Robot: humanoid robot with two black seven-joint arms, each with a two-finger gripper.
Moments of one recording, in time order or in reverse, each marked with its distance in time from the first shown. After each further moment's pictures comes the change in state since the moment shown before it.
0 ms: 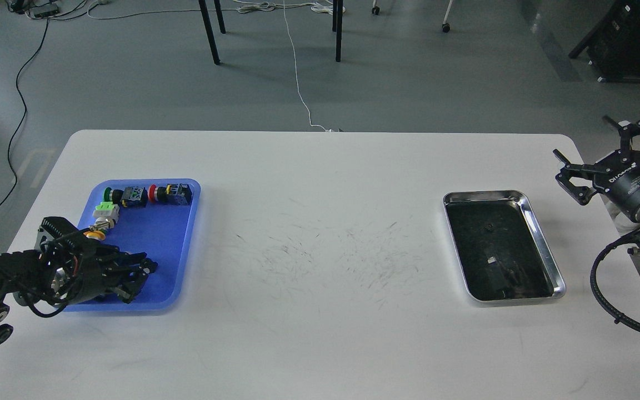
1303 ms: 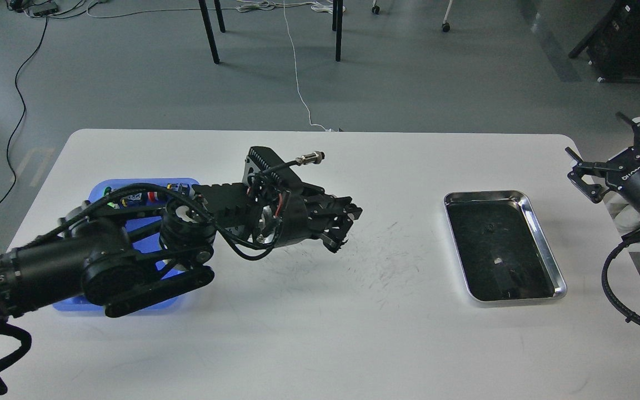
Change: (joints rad) left arm -0.338 -0.587 -0.016 -0.227 -0.114 -0.189 0.311; right arm 0.002 -0.026 0.013 -0.014 -0.025 0.000 -0.002
